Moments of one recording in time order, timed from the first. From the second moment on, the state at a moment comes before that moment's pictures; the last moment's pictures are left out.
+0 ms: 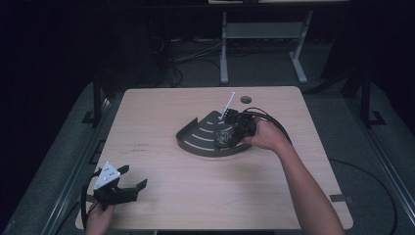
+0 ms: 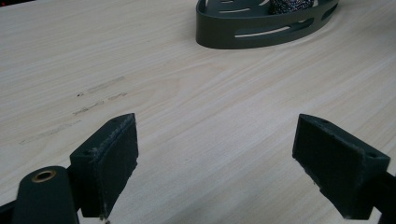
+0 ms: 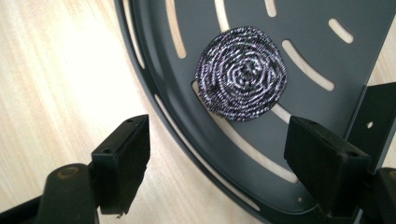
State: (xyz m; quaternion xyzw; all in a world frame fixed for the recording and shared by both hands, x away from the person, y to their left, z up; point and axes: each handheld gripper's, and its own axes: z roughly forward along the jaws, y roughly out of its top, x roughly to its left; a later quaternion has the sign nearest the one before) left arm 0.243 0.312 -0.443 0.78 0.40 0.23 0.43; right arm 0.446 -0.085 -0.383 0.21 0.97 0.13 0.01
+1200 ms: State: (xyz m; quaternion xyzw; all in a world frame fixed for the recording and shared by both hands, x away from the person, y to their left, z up) left arm 0.244 0.306 -0.444 0.78 0.40 0.23 0.43; right arm 0.410 -0.118 -0.384 0.22 0.96 0.15 0.01
